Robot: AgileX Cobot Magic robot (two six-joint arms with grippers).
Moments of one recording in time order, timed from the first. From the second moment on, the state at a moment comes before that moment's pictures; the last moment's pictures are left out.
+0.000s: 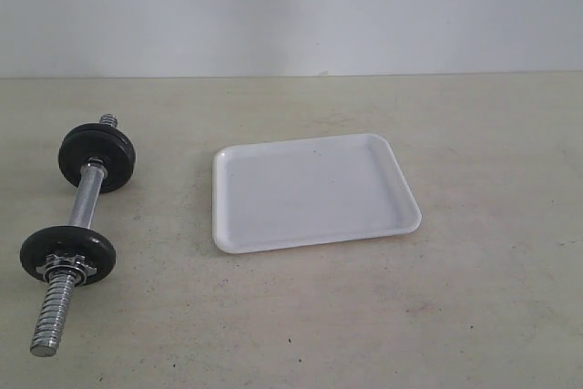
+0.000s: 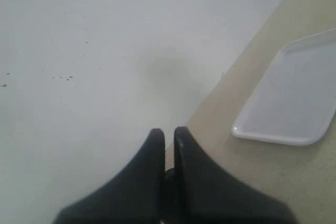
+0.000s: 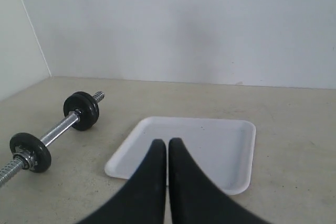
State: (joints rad) left arm -0.44 0.00 0.00 0.10 0.07 0.65; right arm 0.42 0.04 -0.08 0.65 0.20 -0.48
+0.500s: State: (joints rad) left arm -0.44 0.00 0.00 0.10 0.07 0.65; right arm 0.42 0.04 -0.08 0.67 0.20 -0.35
